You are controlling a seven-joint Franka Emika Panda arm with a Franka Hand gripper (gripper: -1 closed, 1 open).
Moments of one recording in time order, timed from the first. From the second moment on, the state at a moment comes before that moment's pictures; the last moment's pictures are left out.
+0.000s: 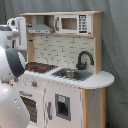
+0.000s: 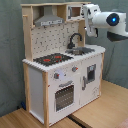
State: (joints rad) arm 0.09 -0.47 0.68 -1.98 -1.19 2.08 0.56
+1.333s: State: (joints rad) arm 0.06 -0.46 0.92 -2.08 -1.27 1.82 0.36
